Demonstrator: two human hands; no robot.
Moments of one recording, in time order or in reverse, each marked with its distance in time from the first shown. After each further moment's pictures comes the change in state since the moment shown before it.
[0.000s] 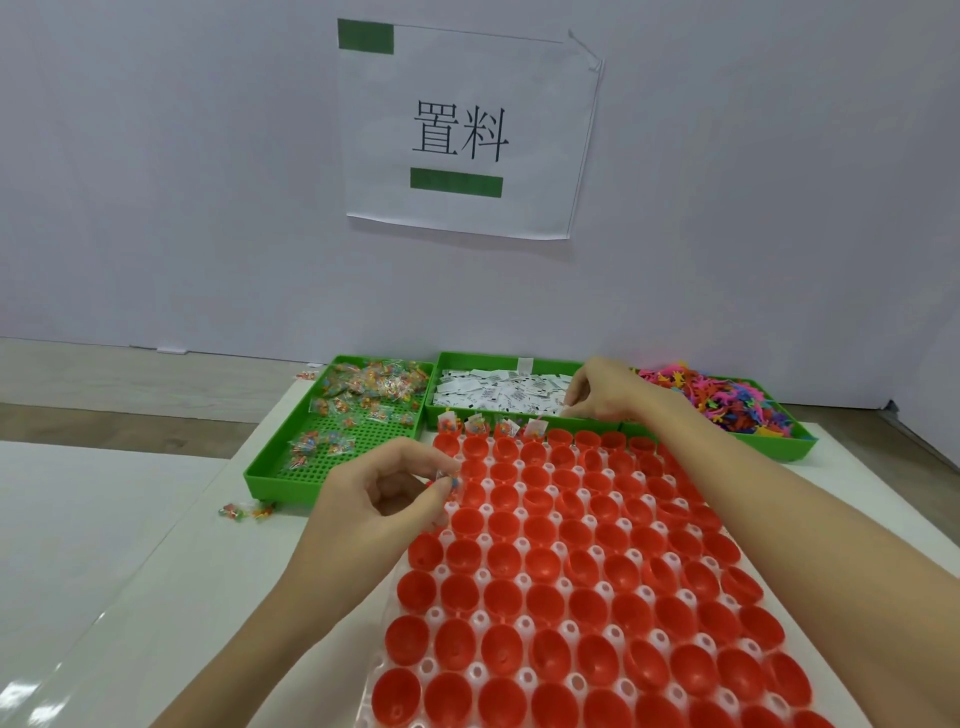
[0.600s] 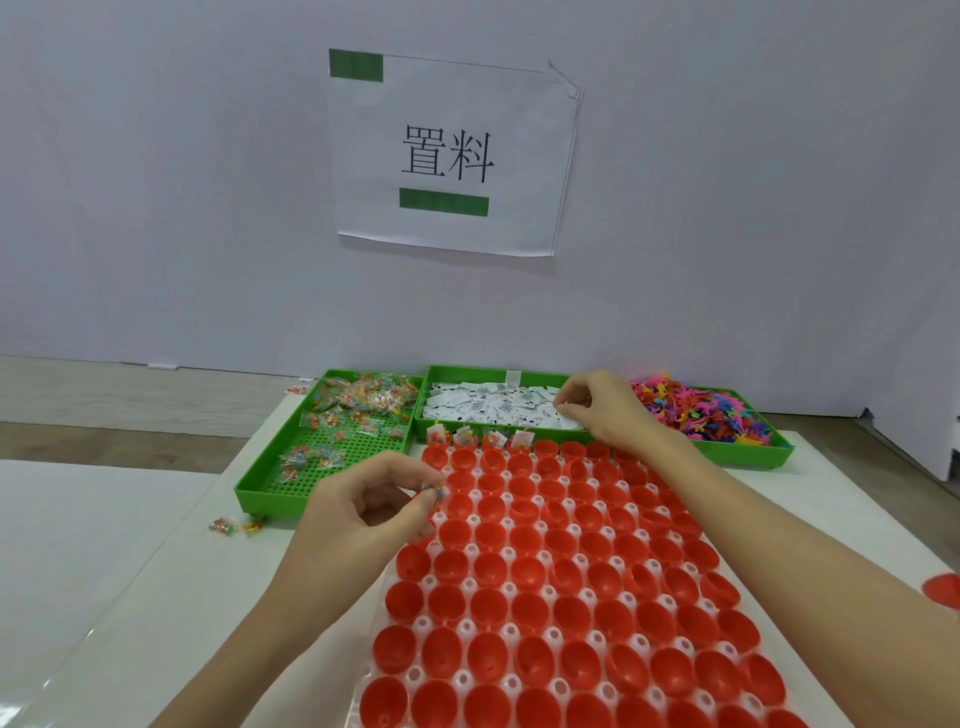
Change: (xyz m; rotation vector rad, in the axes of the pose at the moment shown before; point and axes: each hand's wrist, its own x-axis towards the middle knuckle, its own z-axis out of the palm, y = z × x) left_hand 0.001 0.002 -0.001 0.015 0.000 -0.017; right_hand -0.029 0.007 0.009 0.167 0.287 -0.074
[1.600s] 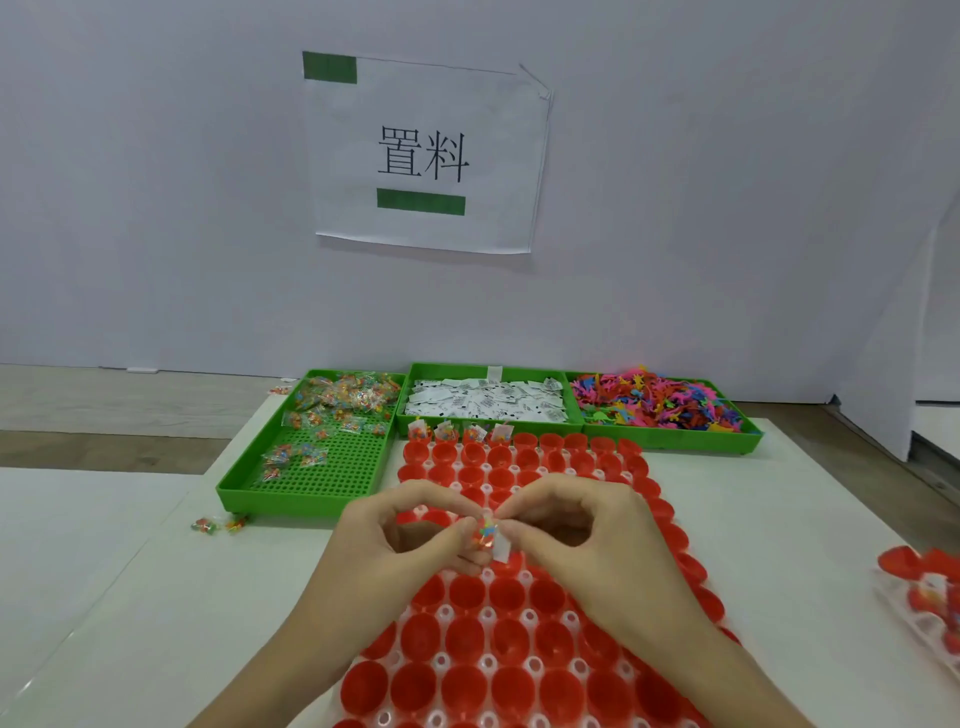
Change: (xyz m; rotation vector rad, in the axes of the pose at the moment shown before) left_hand -0.024 0.019 0.035 -0.268 -0.166 -0.139; right_hand -0.193 -0.093 -0.003 0.574 0.077 -0.099
